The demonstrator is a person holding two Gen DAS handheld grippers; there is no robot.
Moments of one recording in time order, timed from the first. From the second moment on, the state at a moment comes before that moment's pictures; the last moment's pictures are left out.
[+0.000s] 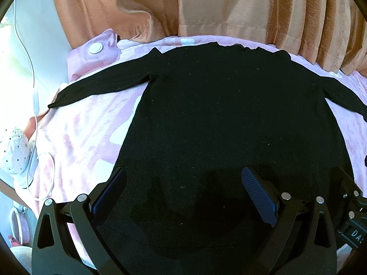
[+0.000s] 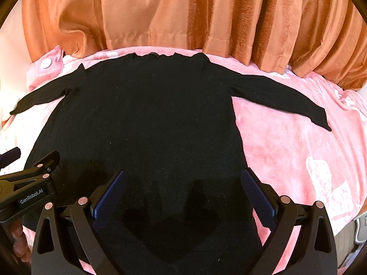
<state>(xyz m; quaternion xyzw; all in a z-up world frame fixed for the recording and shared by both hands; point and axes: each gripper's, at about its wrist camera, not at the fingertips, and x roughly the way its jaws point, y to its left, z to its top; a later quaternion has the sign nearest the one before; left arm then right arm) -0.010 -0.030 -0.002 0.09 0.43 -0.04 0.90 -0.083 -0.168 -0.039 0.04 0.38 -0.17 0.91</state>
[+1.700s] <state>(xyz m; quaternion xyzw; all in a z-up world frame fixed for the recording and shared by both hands) 0.133 -0.027 0.037 -0.09 0.42 -0.10 0.90 0.062 -0.329 0.070 0.22 0.27 0.06 0.94</state>
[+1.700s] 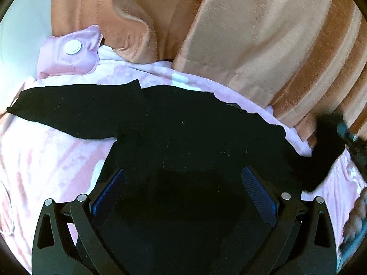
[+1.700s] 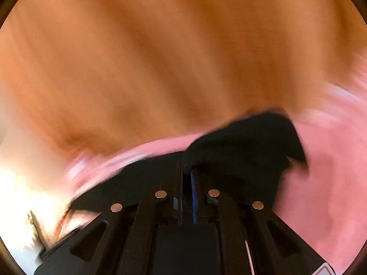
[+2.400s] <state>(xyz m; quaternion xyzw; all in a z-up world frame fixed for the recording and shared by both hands) 0.208 0.062 -0.029 -0.33 0.49 -0.04 0.81 0.070 -0.312 -0.021 0.12 0.39 -0.04 0.91</state>
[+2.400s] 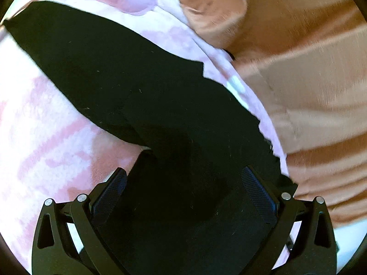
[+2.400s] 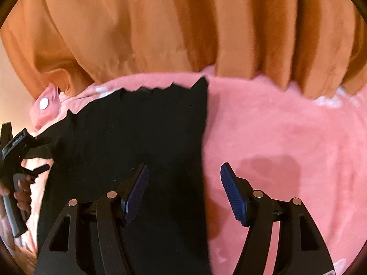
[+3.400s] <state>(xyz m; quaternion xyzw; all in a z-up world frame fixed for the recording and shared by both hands) 0.206 0.022 -0.044 -0.31 0.51 -0.11 0.80 0.076 -0.349 -0.043 0.19 0.42 -0.04 0.89</state>
